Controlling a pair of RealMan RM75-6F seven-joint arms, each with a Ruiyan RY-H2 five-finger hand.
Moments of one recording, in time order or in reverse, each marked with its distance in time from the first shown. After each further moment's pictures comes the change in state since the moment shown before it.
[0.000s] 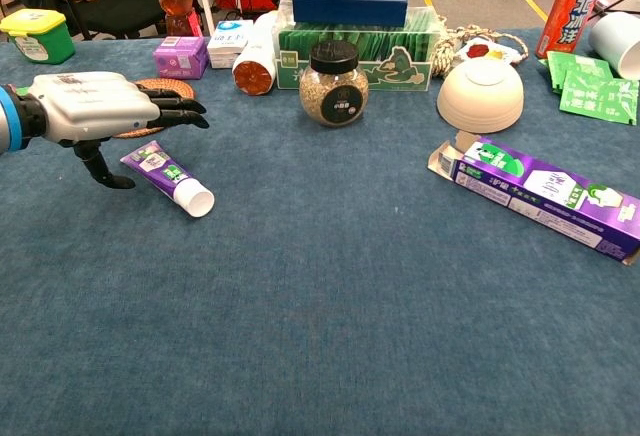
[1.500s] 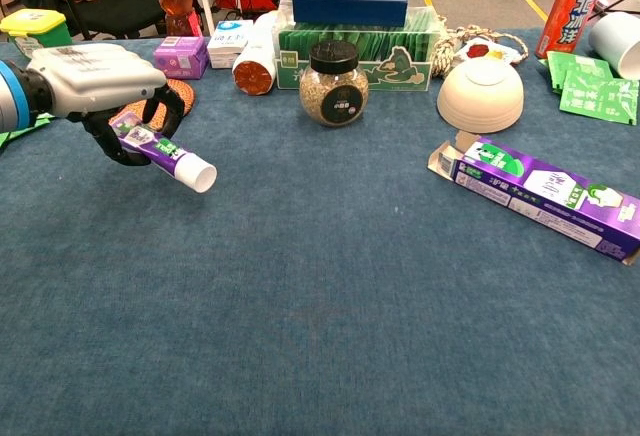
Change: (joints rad) left arm -0.011 0.038 -0.021 -0.147 -0.198 0.070 0.116; right arm -0.006 0.007 -0.014 -0.005 -0.043 0.013 0.042
